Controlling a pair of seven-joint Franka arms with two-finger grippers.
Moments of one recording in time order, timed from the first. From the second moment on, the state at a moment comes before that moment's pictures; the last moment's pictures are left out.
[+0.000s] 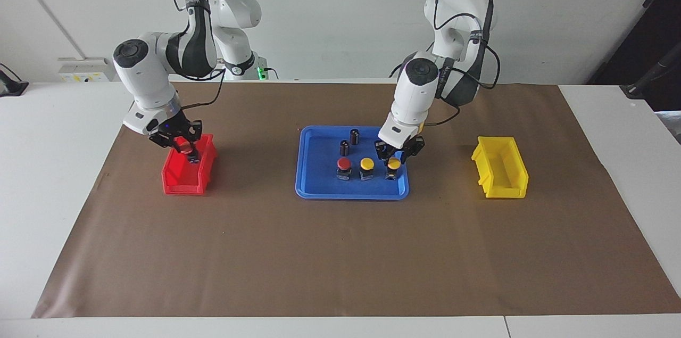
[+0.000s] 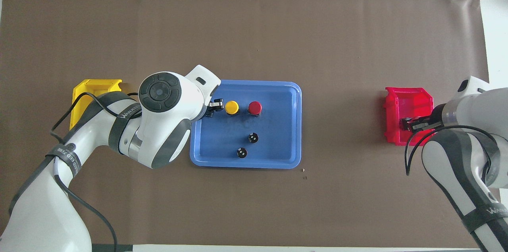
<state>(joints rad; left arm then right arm) -0.55 0.20 -0.04 -2.02 -0.01 2.27 -0.62 -0.15 -0.09 0.04 -2.35 -0.04 2.27 -0.36</state>
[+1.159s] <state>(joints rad) -0.08 -0.02 0.03 -1.94 -0.01 1.88 0.09 0.27 0.09 0.09 -1.74 0.02 1.92 0.24</state>
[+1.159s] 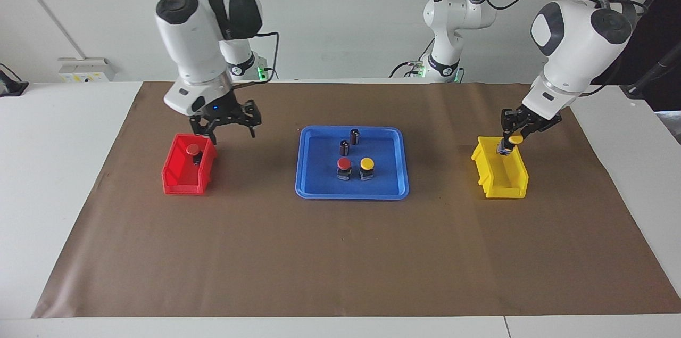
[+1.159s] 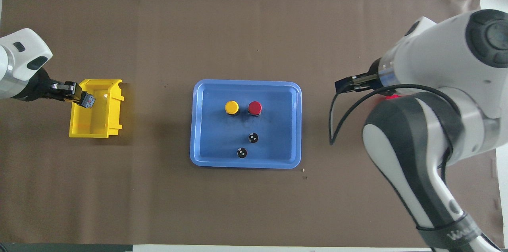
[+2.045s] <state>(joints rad) -0.04 -0.03 0.02 -2.27 0.01 2.17 0.10 0.52 0.44 0.08 -1.62 -0.04 2.13 0.67</state>
